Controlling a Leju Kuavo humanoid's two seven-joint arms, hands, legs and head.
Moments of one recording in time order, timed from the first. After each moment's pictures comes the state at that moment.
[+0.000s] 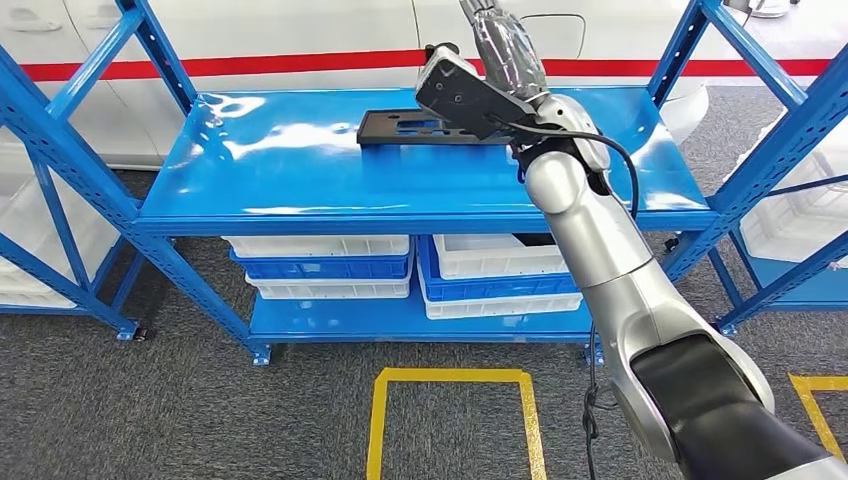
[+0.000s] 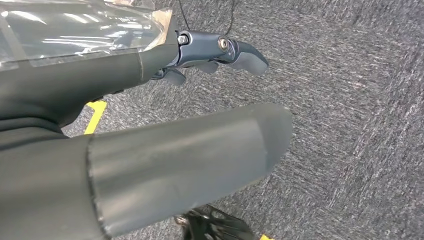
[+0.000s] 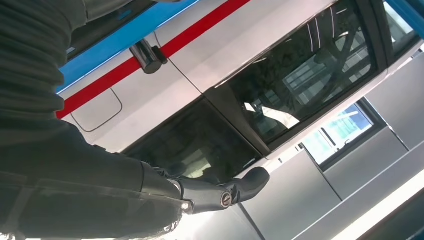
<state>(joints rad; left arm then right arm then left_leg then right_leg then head) -0.08 -0.01 0.07 -0.20 0.25 0.26 -0.27 -0.96 -0.06 0.43 -1.25 0.48 -0.11 -0.14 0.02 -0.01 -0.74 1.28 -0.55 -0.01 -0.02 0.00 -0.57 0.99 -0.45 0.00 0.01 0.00</state>
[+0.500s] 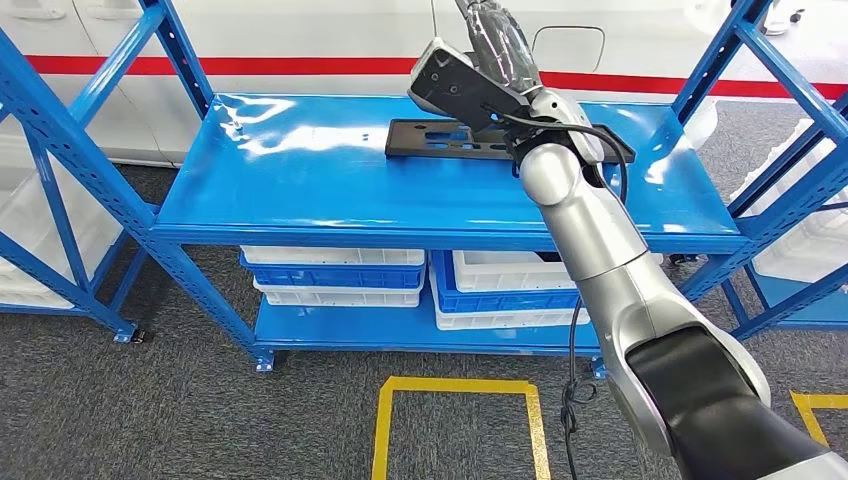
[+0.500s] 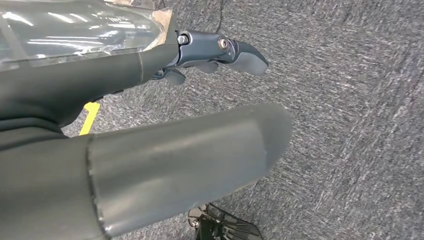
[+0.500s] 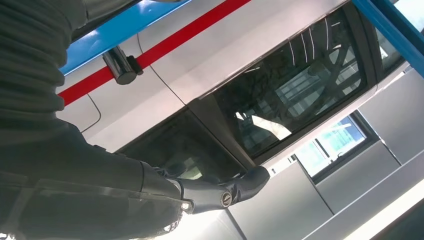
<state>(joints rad) -0.07 0.00 0.07 -0.20 0.24 0.23 -0.26 -0.99 -0.05 0.44 -1.20 0.45 -0.11 -0.15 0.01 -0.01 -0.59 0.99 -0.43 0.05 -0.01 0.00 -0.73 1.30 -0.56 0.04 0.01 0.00</state>
